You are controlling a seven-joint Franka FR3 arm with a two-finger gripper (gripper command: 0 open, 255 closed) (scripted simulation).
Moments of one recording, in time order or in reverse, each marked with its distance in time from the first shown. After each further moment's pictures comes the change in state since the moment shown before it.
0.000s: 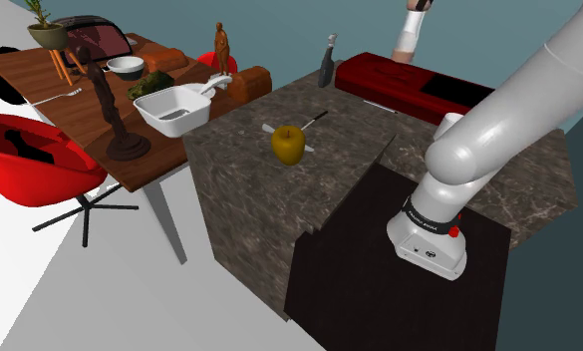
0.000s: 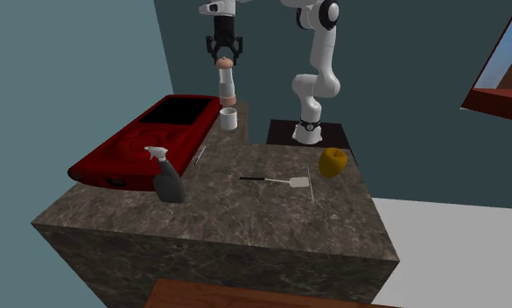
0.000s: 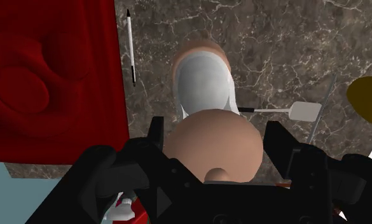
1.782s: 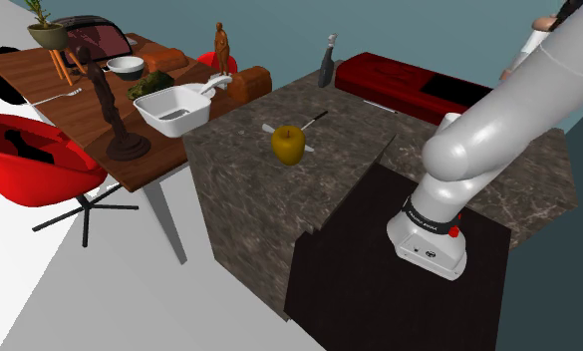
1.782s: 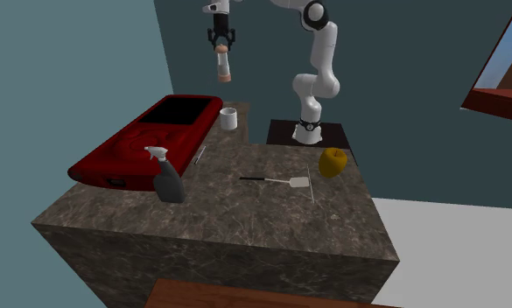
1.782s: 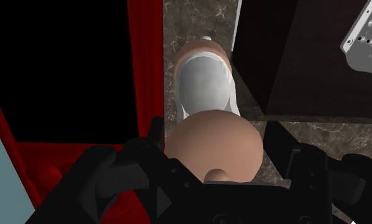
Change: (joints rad) arm -0.115 0.018 -0.551 0.148 -0.032 -0.141 -0.665
